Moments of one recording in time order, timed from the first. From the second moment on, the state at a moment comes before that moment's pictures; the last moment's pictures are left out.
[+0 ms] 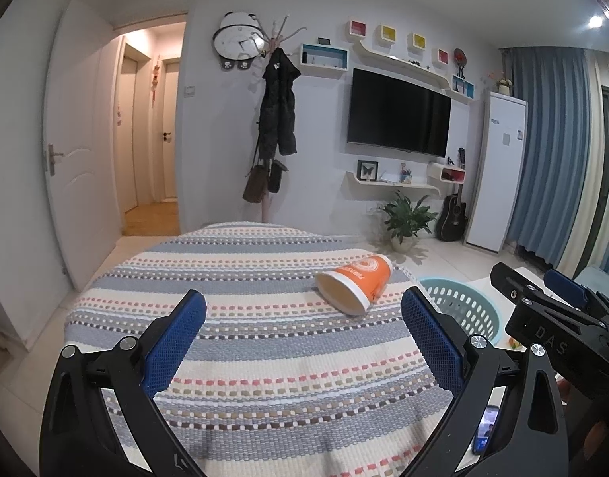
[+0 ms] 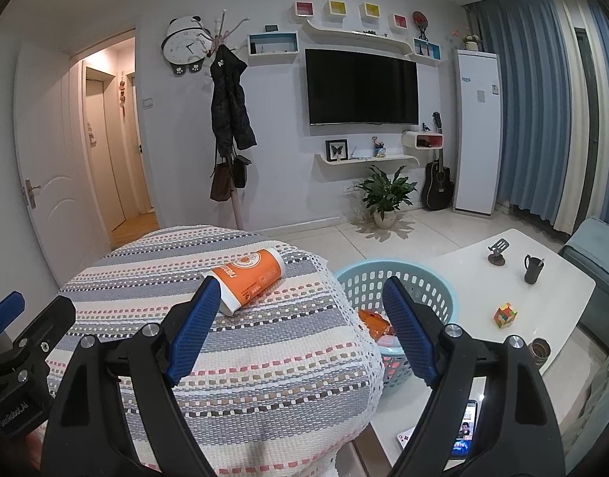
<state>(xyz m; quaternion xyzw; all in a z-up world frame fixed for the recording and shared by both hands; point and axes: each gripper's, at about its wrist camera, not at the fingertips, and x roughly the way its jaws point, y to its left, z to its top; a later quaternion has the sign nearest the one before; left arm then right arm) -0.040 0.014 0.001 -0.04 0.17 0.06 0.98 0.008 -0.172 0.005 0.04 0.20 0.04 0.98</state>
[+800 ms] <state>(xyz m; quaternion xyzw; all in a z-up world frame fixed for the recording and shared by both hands) -0.044 0.009 0.004 -0.03 0.17 0.05 0.98 0.006 -0.169 0.006 0.04 0.20 0.05 0.98</state>
